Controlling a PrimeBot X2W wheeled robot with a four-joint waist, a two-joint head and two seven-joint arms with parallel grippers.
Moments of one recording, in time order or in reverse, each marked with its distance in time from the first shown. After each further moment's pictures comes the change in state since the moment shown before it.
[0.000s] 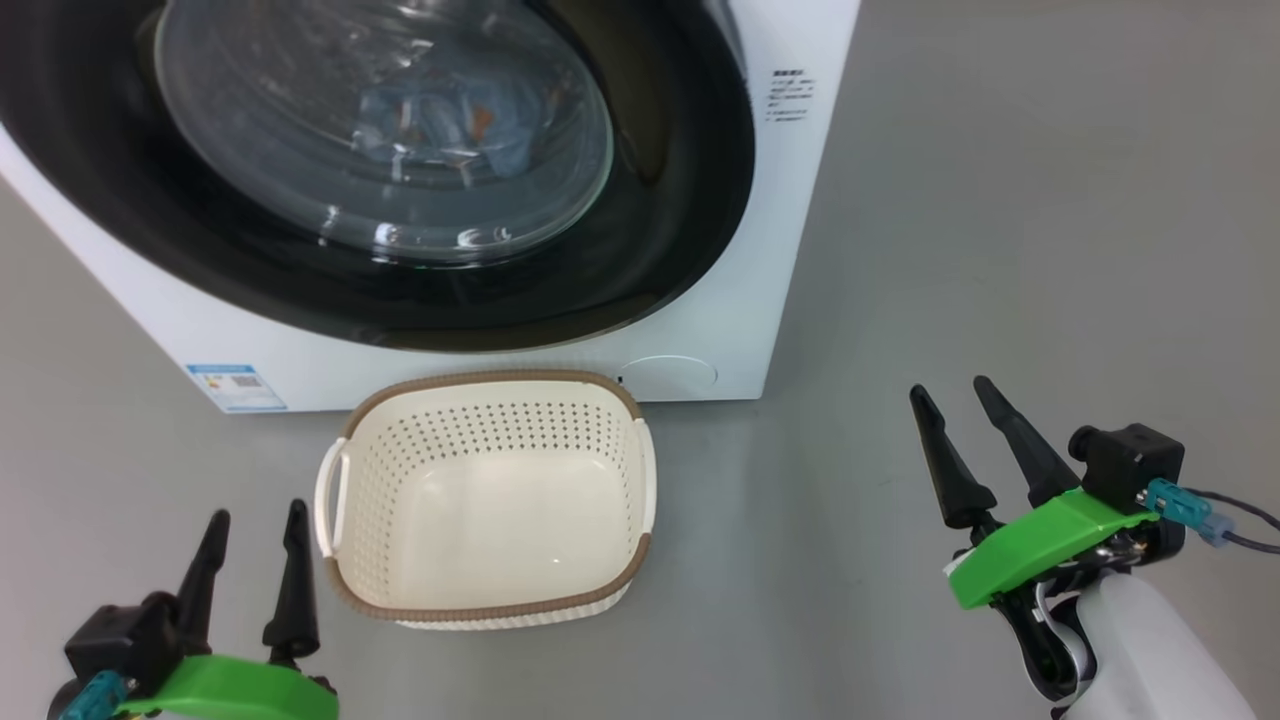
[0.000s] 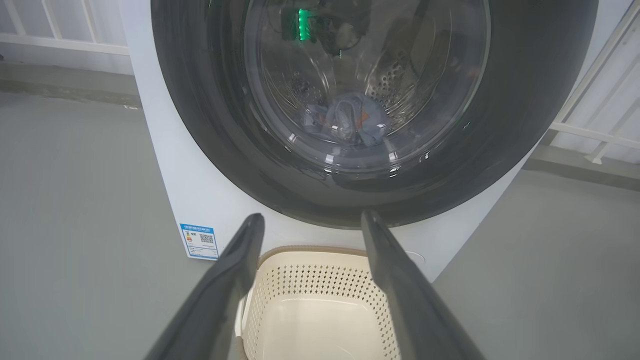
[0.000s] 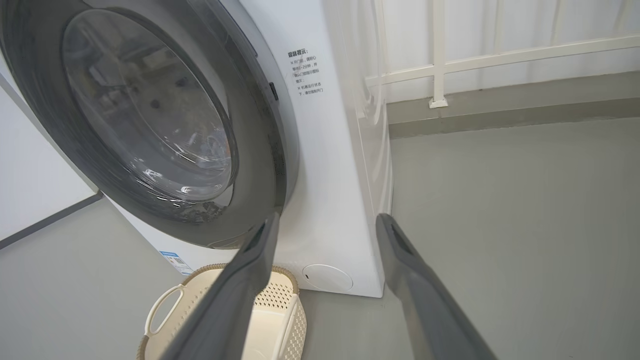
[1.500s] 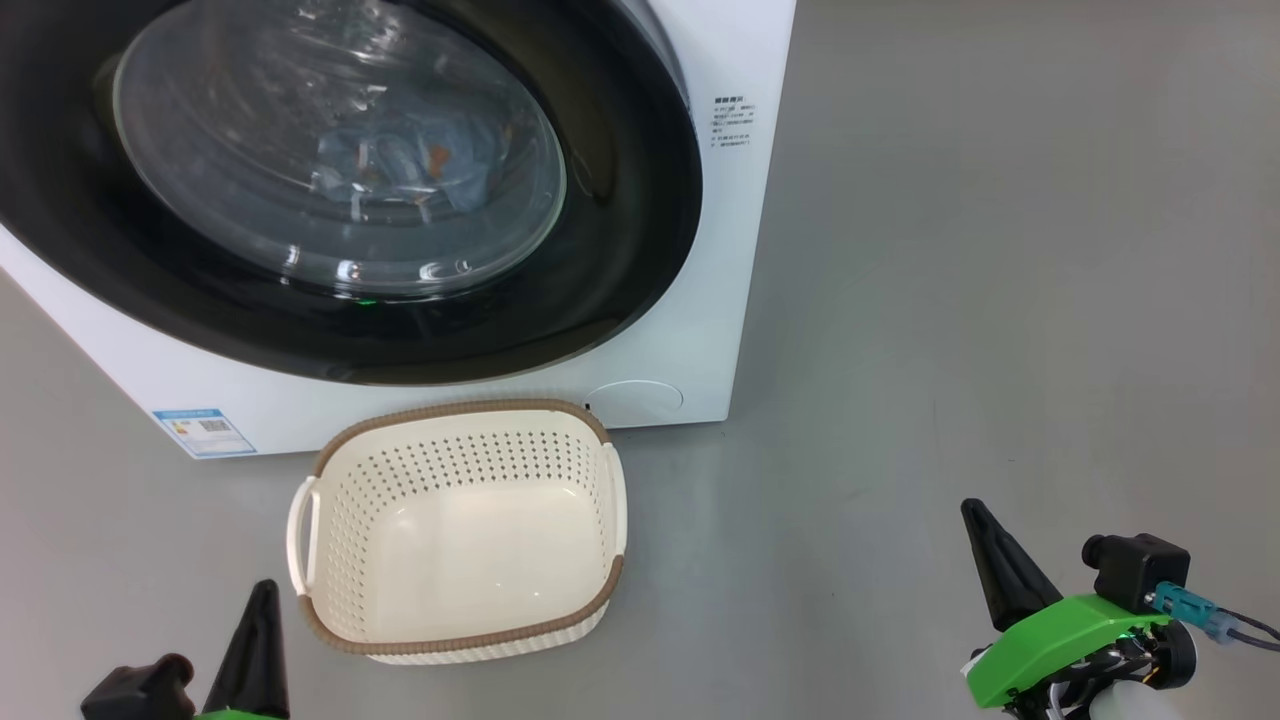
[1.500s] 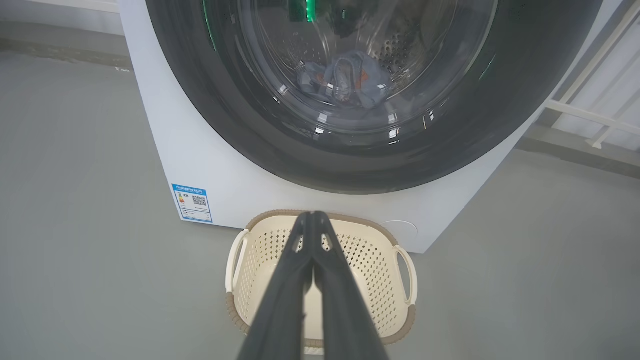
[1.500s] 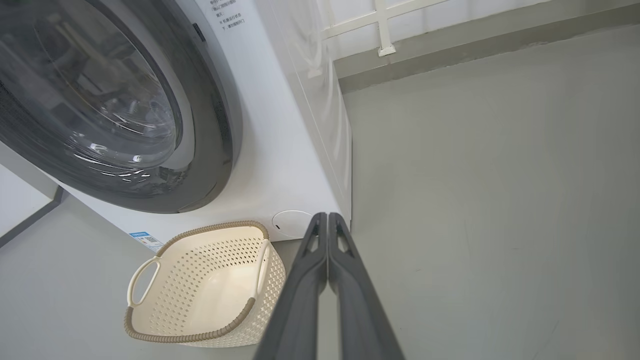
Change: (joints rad) left arm 0.075 -0.040 0.037 0.057 0.018 0.000 0.010; right arm 0.149 0.027 -0.062 0.051 0.007 0.000 0.009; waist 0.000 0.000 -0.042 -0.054
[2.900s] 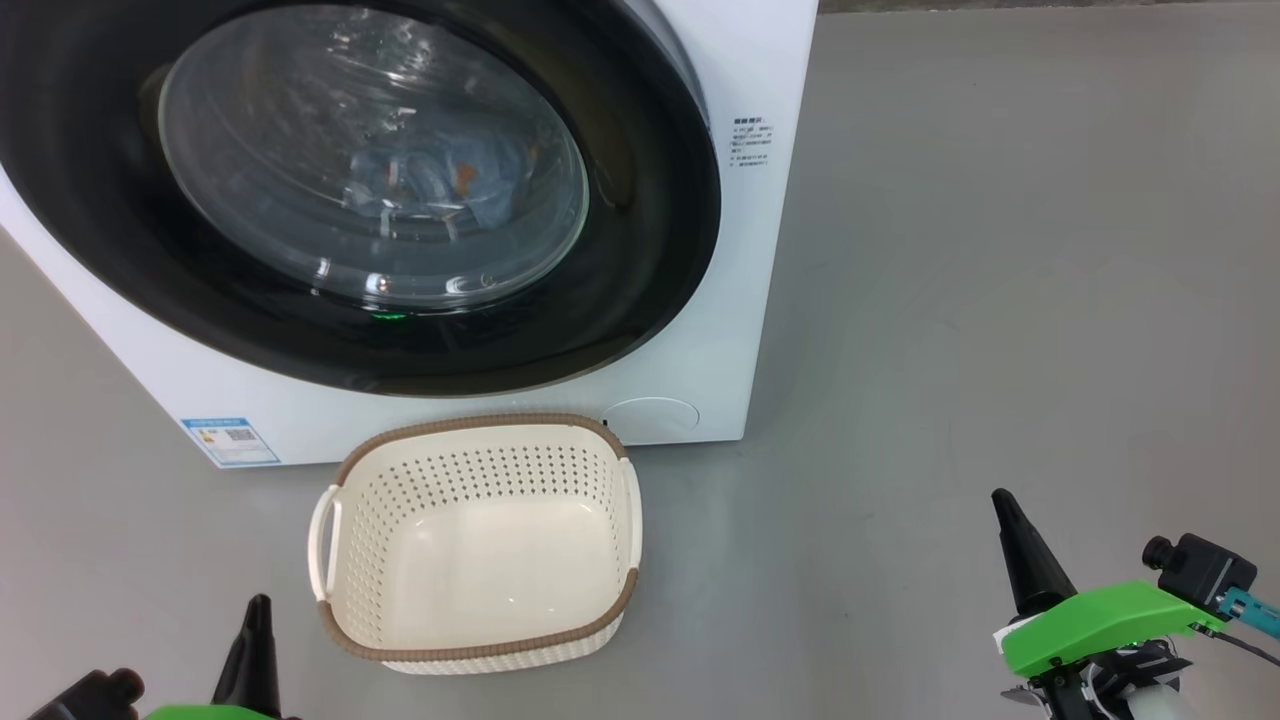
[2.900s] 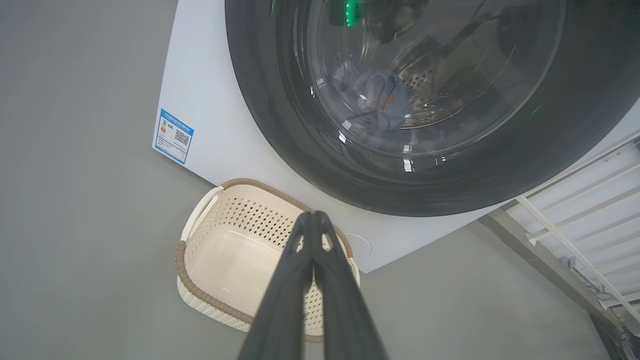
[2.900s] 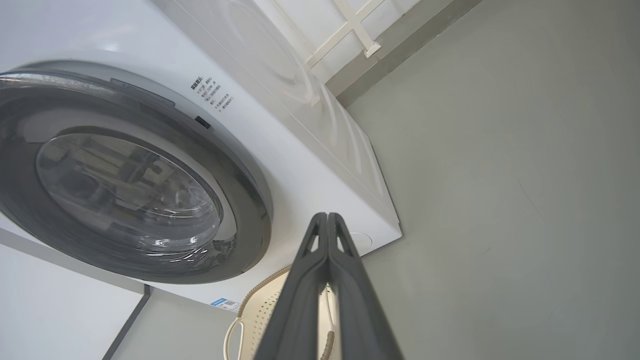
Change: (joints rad) left arm -0.004 -0.012 0.023 -0.001 -0.431 0.000 0.123; right arm 0.028 0.039 -0.083 -0.080 0.388 0.000 0.122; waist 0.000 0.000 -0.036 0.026
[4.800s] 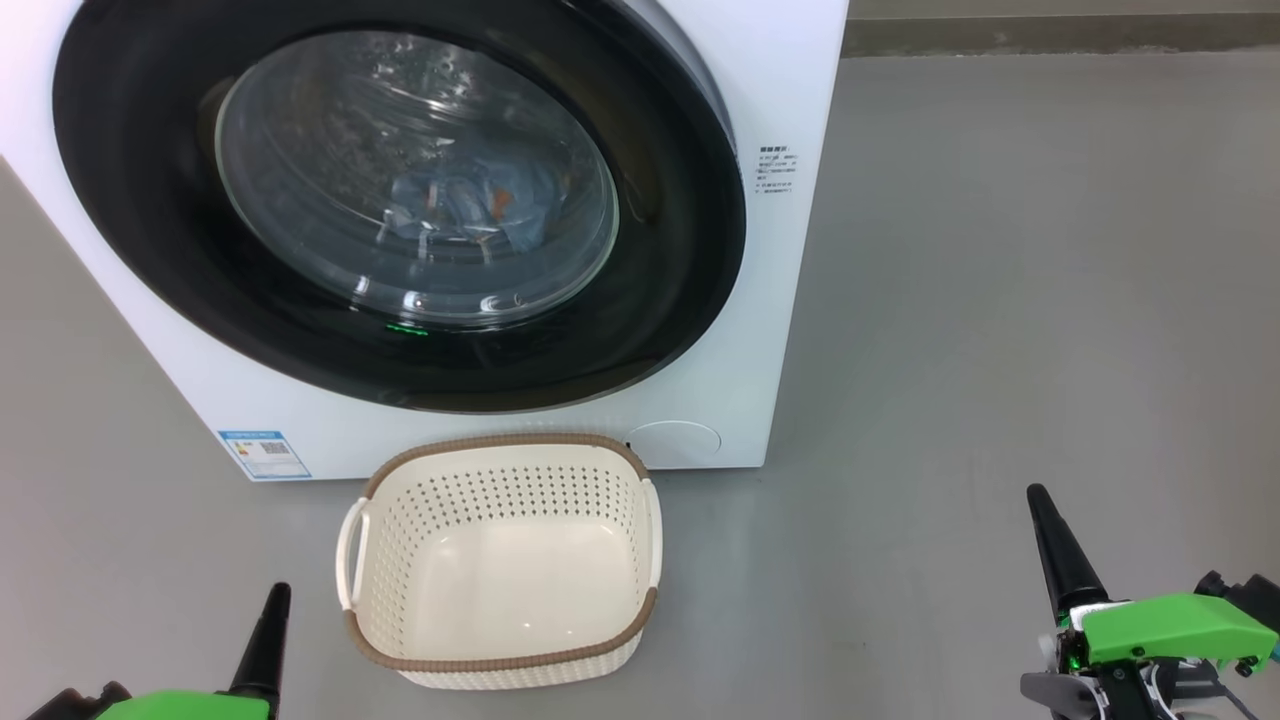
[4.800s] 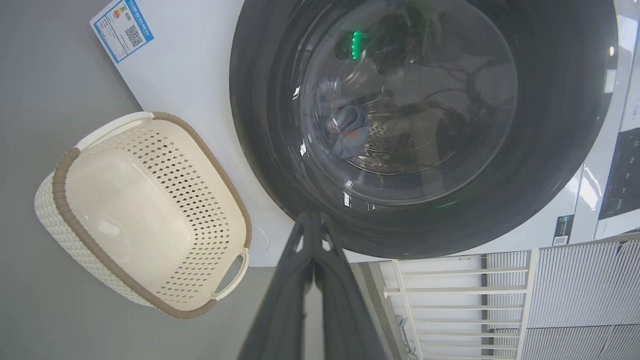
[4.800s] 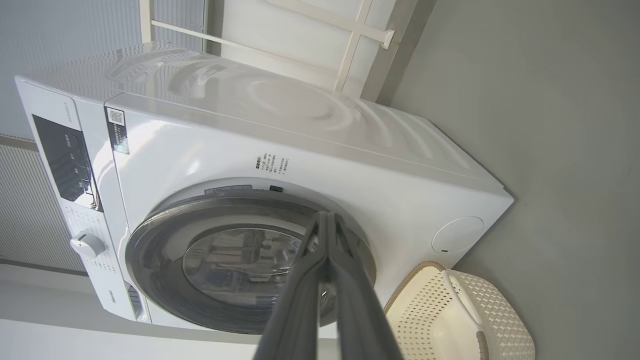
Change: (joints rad) left arm -0.027 -0.026 0.036 -0.009 -0.561 0.000 0.160; right arm 0.045 0.055 -0.119 -0.109 0.501 0.000 0.161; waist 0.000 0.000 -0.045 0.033
